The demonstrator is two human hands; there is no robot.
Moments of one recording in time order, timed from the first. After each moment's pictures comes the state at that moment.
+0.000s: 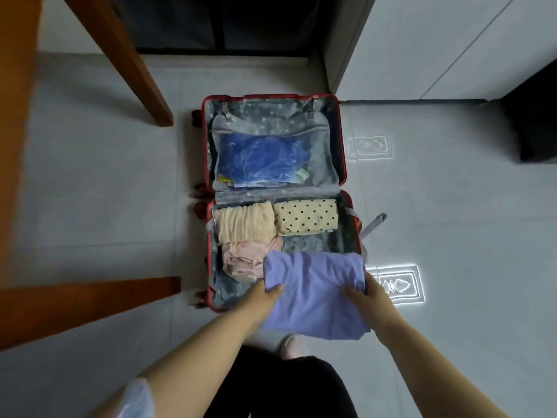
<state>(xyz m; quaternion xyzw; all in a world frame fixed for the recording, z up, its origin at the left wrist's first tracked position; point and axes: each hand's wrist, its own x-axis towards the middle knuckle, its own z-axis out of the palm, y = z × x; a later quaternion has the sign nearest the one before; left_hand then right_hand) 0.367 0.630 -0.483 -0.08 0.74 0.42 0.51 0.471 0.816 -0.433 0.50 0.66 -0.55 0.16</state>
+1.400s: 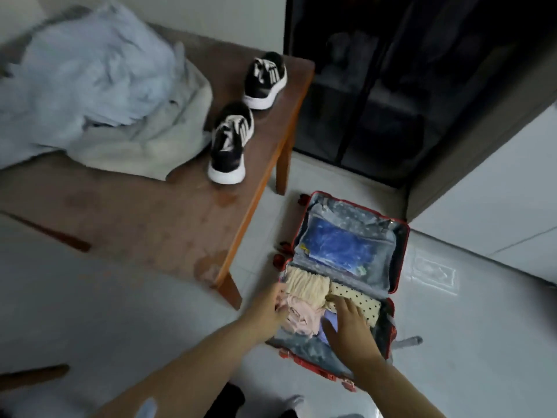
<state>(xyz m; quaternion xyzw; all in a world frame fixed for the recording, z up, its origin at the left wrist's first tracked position) 0.351 0.497 -0.187 -0.01 0.85 0.43 0.30 0.388 0.682 -0.195 0.05 0.95 -0.25 0.19</state>
